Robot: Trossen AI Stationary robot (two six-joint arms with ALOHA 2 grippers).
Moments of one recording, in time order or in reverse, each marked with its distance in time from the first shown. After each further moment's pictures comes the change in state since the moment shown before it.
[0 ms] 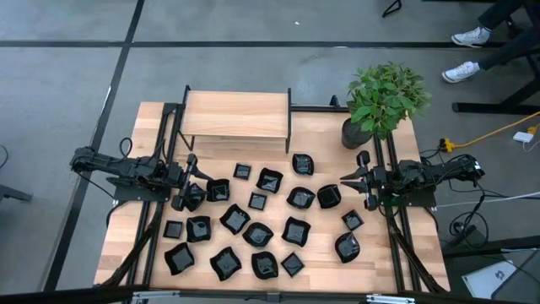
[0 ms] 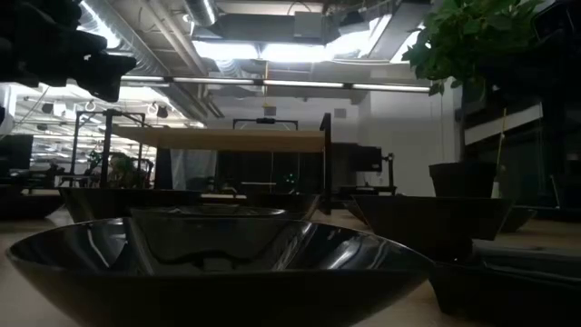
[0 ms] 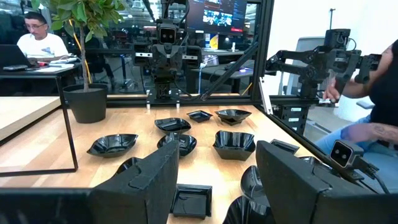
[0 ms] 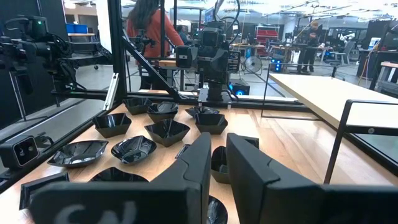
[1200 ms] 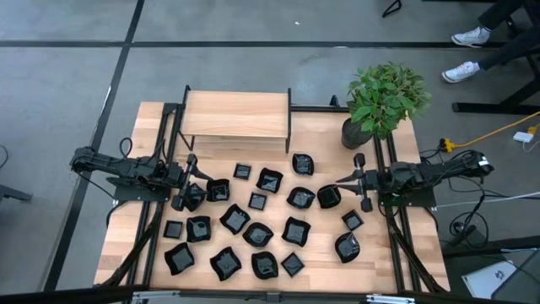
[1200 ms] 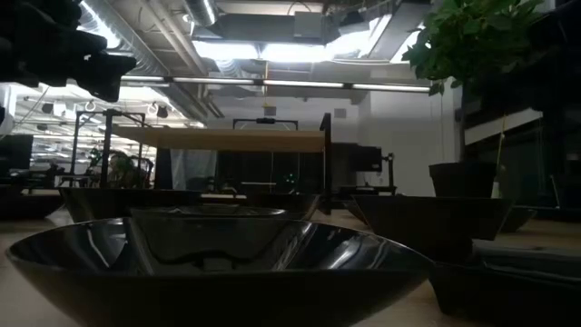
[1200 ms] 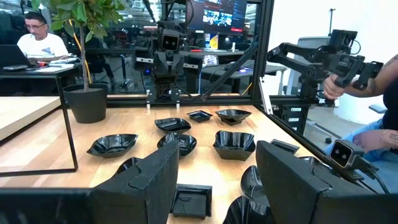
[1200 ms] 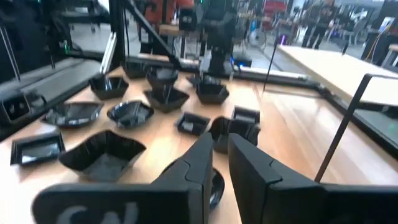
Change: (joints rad) left arm 0.000 0.000 0.000 0.000 0.000 0.000; right arm 0.000 0.182 0.026 -0.003 0.000 -0.055
